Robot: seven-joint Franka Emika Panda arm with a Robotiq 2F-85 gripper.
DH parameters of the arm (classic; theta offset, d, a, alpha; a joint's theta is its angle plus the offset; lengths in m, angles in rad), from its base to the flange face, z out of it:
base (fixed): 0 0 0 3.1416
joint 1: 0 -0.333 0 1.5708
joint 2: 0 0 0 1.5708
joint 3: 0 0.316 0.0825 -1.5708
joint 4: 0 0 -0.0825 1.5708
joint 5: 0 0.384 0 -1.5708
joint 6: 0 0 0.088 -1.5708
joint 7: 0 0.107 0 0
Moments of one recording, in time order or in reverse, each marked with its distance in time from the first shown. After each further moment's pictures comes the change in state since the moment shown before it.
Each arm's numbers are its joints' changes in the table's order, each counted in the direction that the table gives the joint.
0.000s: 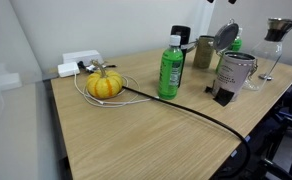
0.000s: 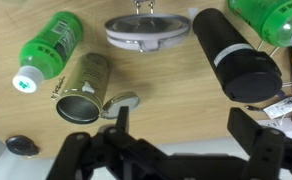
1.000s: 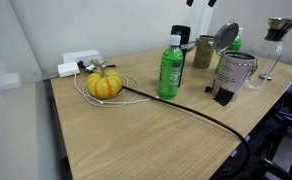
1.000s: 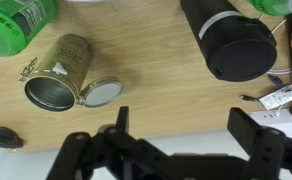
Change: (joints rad) arm -0.005 0.171 0.030 -0.126 -0.063 -0.054 0.078
